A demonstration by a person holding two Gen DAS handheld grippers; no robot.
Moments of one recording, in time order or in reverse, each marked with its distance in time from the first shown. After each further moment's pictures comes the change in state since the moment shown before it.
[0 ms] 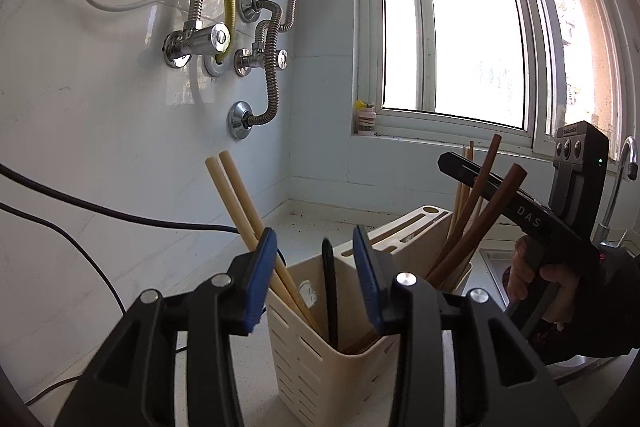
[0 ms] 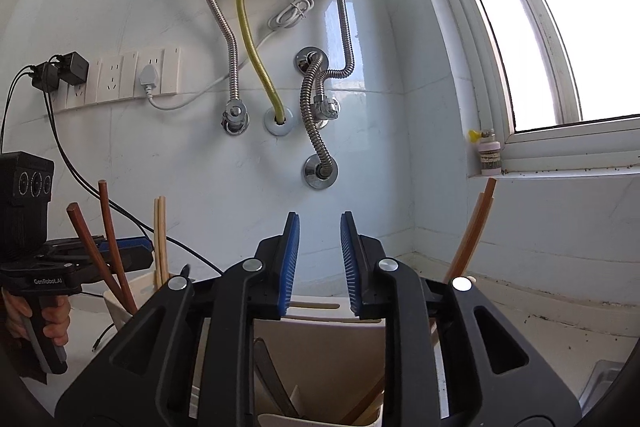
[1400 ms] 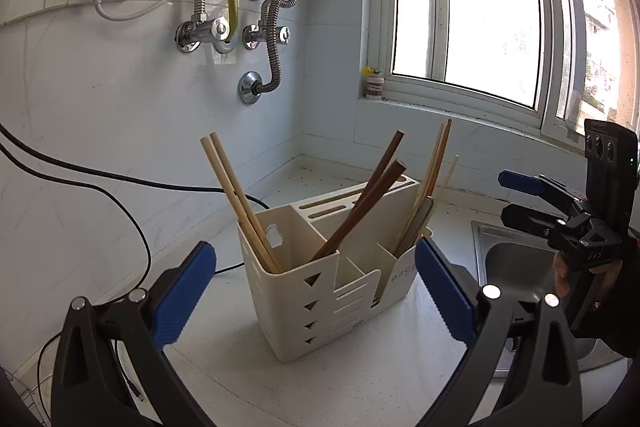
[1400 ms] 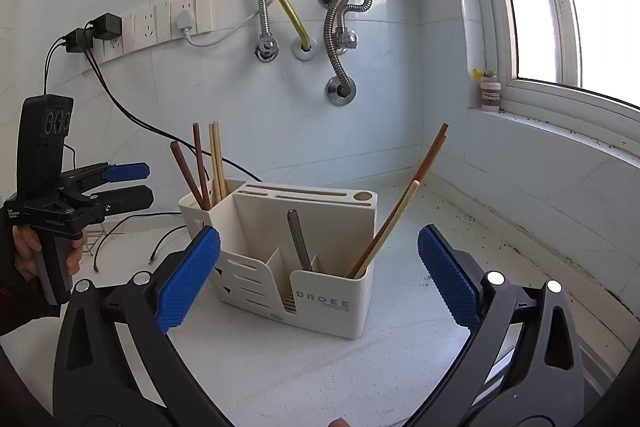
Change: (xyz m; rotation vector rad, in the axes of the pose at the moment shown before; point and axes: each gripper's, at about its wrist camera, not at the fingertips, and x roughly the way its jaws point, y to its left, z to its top) left arm -0.043 -0.055 0.018 -0.042 0.201 0.114; right arm -0.080 -0.010 0.023 -0.021 0.384 0.087
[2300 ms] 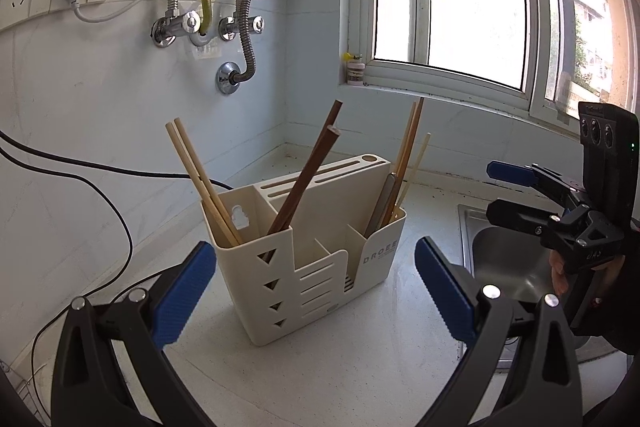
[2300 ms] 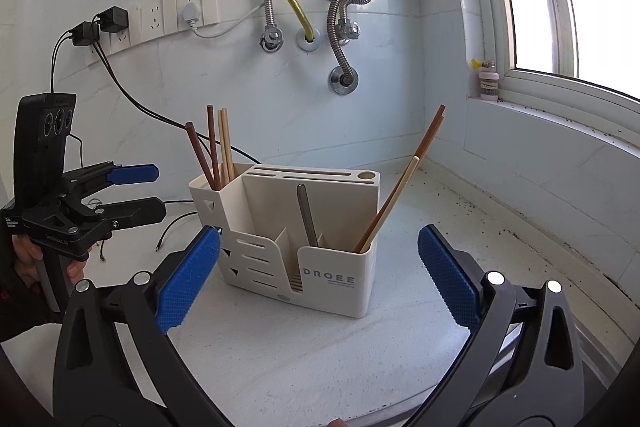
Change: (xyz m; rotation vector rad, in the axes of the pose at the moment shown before) left arm -0.001 -0.030 -0.012 0.025 0.035 -0.013; right arm -0.013 0.005 -0.009 0.006 0.021 0.009
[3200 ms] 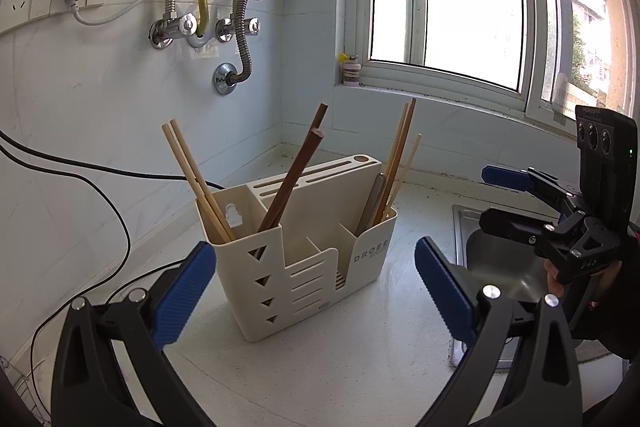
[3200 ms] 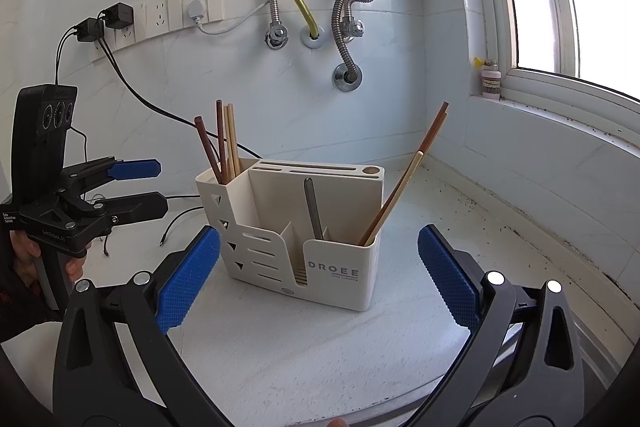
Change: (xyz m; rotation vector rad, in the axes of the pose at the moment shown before) left arm -0.008 -0.007 0.000 -0.002 -0.003 0.000; right arm -0.006 0.003 -0.002 -0.007 0.012 0.008
